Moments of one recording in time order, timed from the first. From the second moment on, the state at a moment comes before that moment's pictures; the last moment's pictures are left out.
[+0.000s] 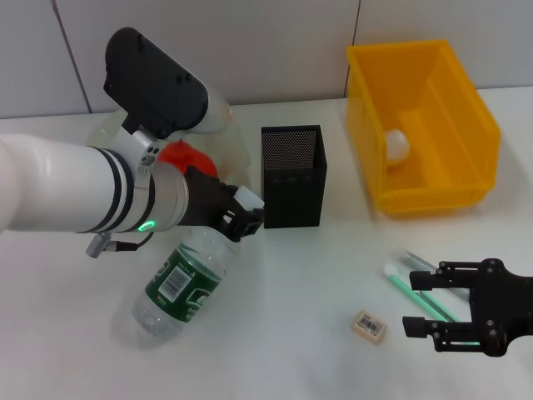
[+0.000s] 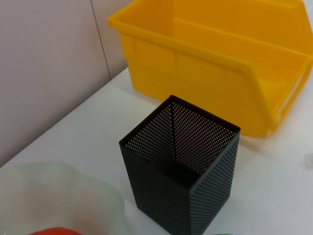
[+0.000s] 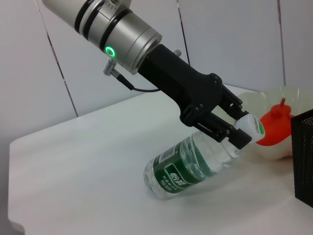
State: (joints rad) left arm -0.53 -2.07 1.81 1.45 2.54 1.01 -2.72; right arm 0.20 2.08 2.32 1.03 1.22 -1.74 1.43
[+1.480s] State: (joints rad) left arm -0.48 -2.07 1.81 1.54 2.54 0.97 -2.72; right arm 0.20 2.08 2.32 1.03 1.22 -1.73 1.43
